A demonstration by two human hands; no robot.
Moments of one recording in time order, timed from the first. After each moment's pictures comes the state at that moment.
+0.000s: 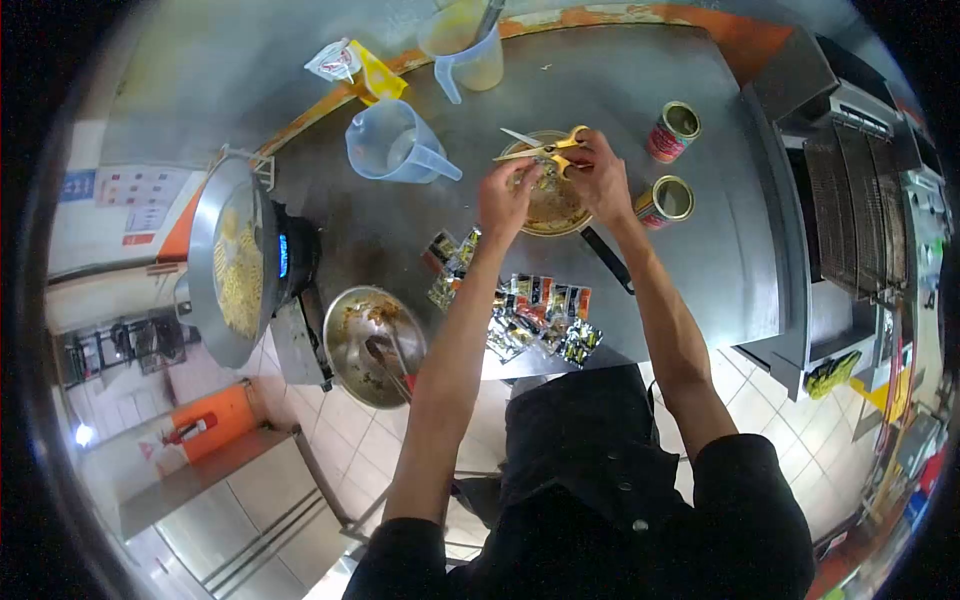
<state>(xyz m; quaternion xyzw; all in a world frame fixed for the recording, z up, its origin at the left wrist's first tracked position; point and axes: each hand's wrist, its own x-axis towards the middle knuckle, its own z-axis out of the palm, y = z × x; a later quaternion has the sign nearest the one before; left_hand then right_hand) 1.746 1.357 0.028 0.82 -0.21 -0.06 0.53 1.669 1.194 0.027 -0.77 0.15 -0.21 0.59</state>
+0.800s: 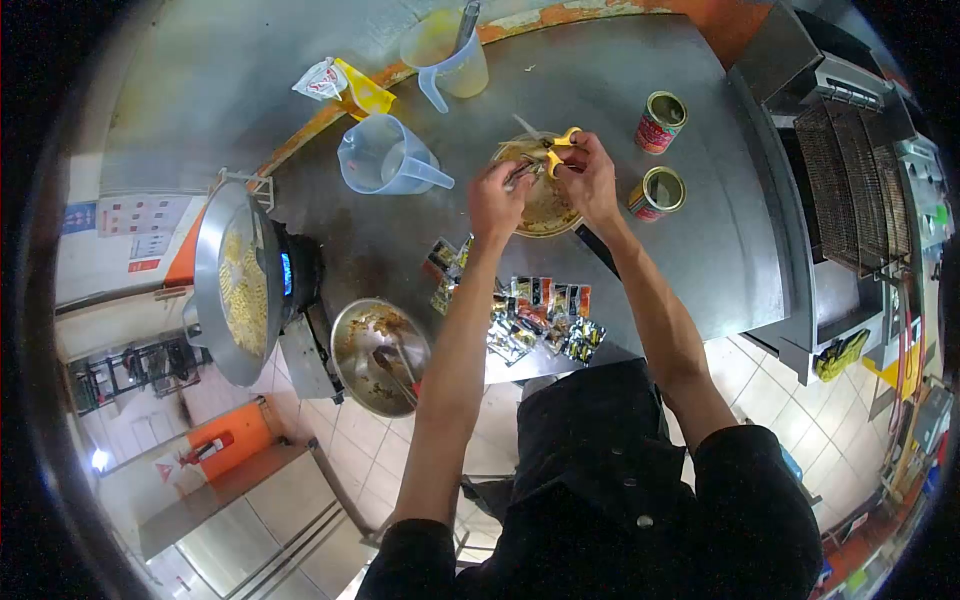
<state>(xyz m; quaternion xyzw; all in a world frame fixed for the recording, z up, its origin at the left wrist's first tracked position) 1.750 1.356 0.035 0.83 -0.34 0.07 0.43 1.672 1.207 0.015 -0.66 0.19 -0.26 0.67</state>
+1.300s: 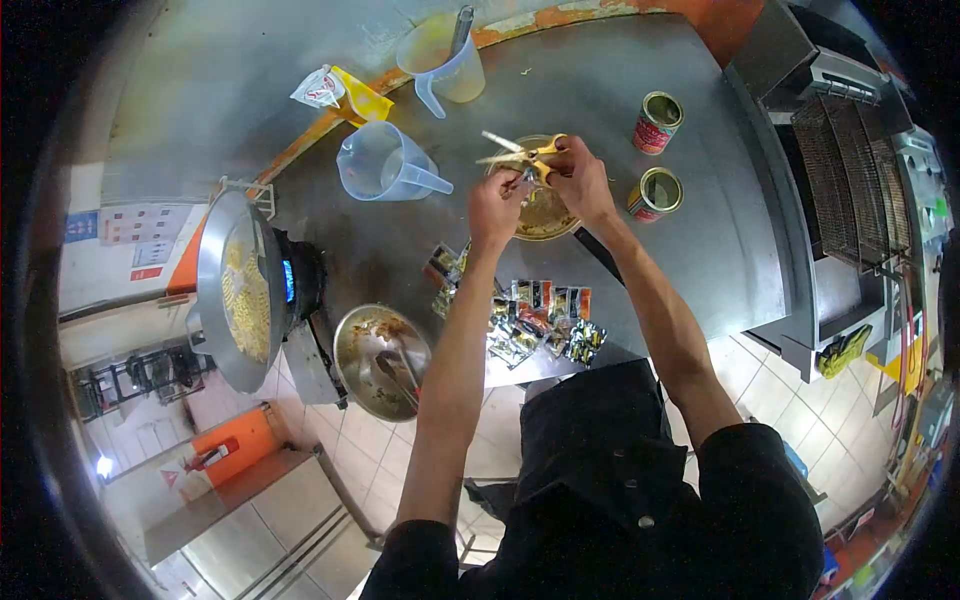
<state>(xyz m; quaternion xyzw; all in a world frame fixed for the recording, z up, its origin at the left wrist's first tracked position) 1.747 1.359 0.032 0.86 -0.25 -0.06 0.45 1.675 1.202 0.009 -0.75 0.17 -0.23 0.60</state>
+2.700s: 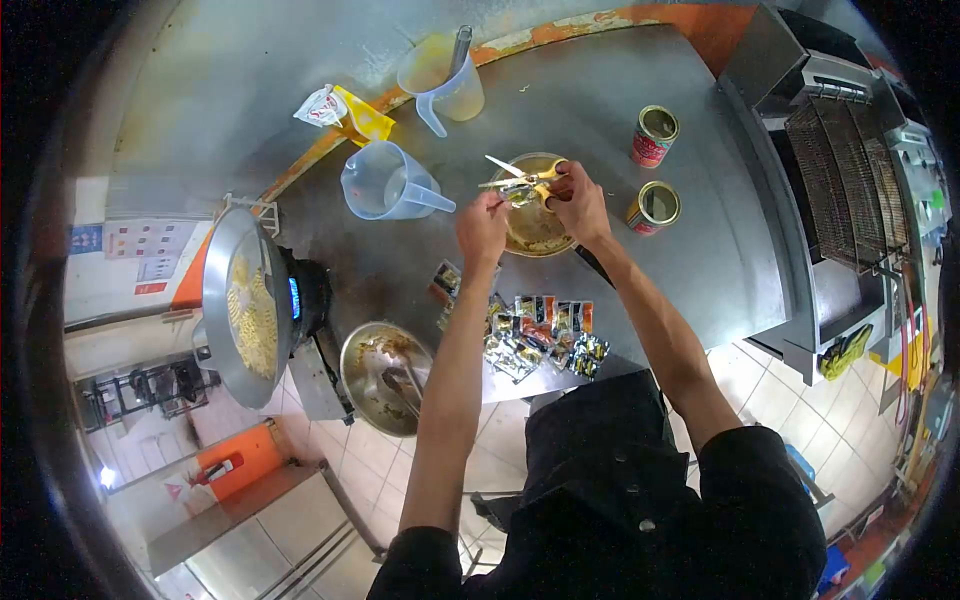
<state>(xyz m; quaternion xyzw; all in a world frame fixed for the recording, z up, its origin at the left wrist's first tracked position) 1.757 1.373 0.027 0.89 -0.19 -0.03 0.42 1.670 1.212 0.005 -0.76 0.24 -0.23 0.56</state>
